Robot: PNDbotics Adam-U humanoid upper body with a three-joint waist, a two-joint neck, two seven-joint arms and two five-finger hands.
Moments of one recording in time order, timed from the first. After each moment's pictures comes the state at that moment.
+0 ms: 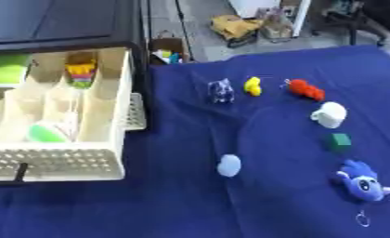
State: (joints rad) left arm -0.62 0.57 0.17 -1.99 0.31 -0.64 0.42; right arm -0.40 -0.55 -0.25 -1.99 0.74 -0.01 -0.74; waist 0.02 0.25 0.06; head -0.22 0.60
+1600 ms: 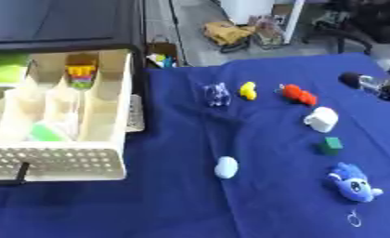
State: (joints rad) left arm -0.61 0.61 0.16 -1.99 0.31 -0.63 0.42; right arm -0.08 -1.05 -0.18 -1.99 0.70 0.42 0.37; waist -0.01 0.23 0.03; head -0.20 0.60
